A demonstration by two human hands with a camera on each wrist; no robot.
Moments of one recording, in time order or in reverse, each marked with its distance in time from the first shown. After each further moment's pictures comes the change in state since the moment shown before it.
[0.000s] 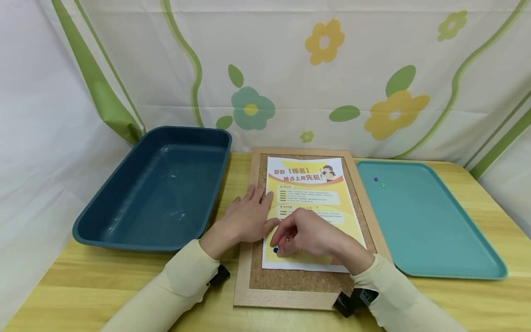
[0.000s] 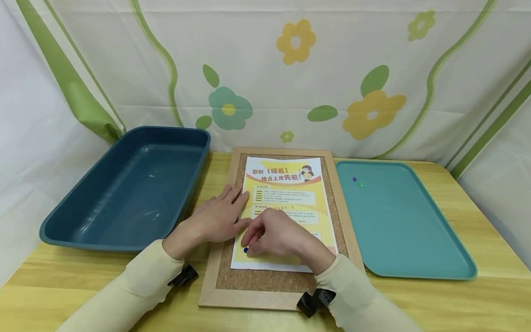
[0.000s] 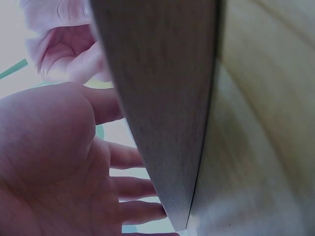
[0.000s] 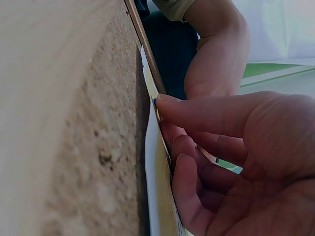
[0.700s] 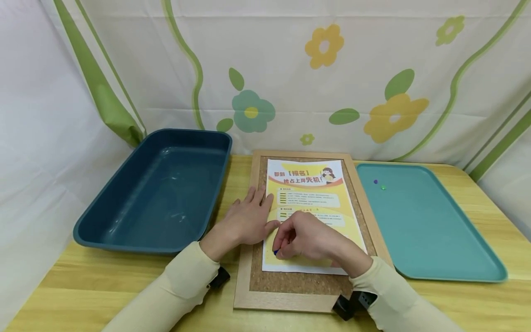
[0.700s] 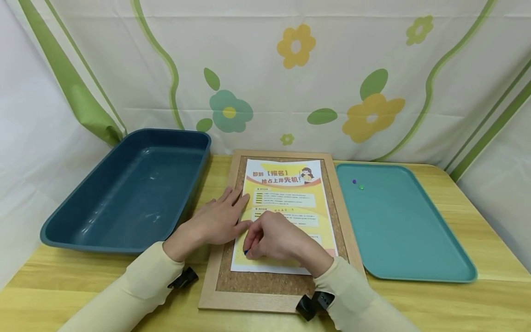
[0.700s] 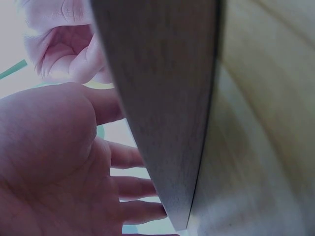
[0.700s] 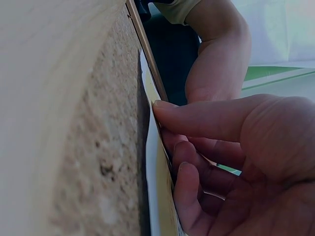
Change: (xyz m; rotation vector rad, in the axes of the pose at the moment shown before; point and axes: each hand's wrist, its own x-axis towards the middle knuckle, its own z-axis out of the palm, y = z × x) left_hand -0.001 0.001 0.001 0.004 -0.005 -0.007; right_hand -0.001 -0.001 0.003 -0.078 0.016 -0.013
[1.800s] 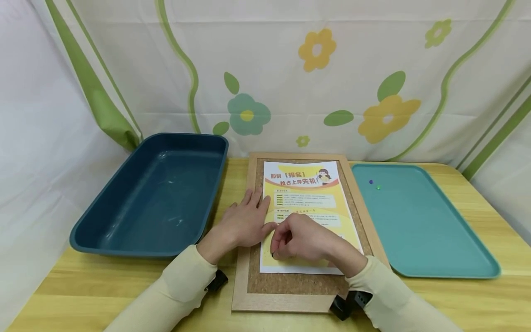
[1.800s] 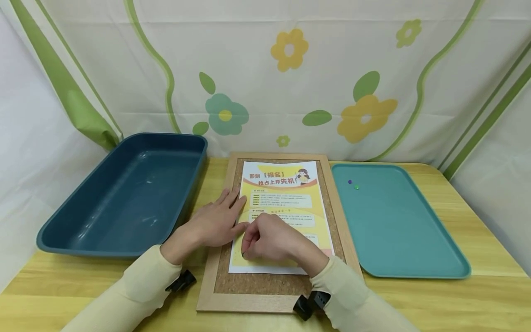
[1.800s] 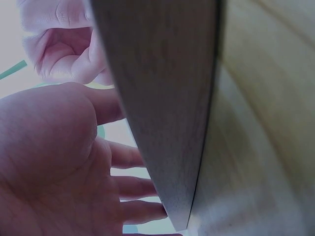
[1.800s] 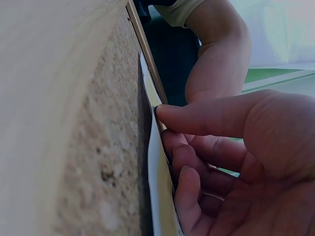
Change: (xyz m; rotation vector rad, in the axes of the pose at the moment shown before) left_hand -0.001 -0.001 0.000 -0.012 0.012 0.021; right_hand 0.000 -0.001 0.001 -0.037 0.001 -0.022
